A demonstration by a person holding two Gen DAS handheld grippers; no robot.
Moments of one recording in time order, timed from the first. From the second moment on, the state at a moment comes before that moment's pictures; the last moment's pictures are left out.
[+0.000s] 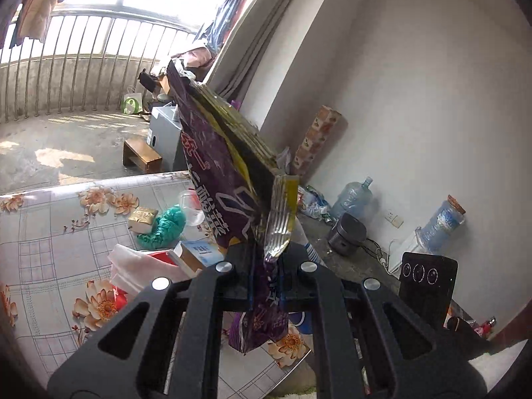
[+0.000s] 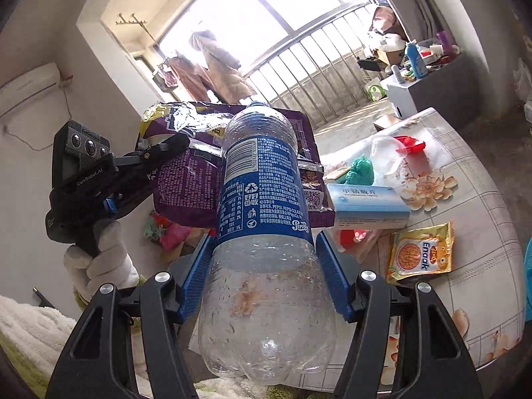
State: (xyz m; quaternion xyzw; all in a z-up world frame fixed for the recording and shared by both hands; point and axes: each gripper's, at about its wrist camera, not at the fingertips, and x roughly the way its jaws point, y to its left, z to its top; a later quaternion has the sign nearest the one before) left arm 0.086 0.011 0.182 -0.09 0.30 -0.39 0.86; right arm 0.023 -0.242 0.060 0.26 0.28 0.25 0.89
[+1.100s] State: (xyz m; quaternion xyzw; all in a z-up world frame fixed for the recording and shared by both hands) left arm 0.185 -0.561 -0.118 0.23 0.52 -0.44 0.69; right arm 0.000 -0.665 -0.291 0.65 0.31 -0.25 0.64
